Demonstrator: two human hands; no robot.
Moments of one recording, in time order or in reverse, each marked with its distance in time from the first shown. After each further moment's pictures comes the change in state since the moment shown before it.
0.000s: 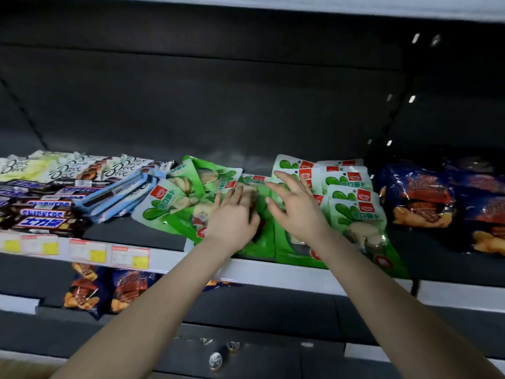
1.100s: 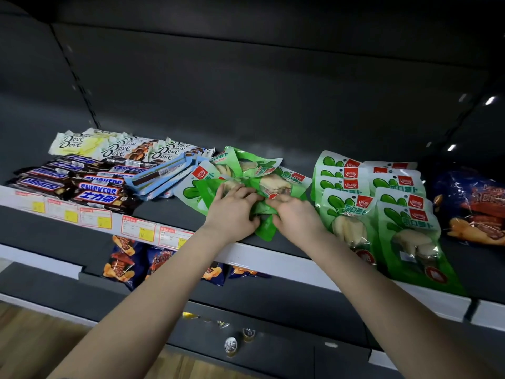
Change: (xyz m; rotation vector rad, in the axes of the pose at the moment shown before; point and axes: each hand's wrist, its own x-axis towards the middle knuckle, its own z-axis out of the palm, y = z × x) left_hand -0.017 -0.081 -0.011 0.073 -0.085 0.021; right_hand 0.022 -0.063 0.060 -0.227 -0.326 -0.033
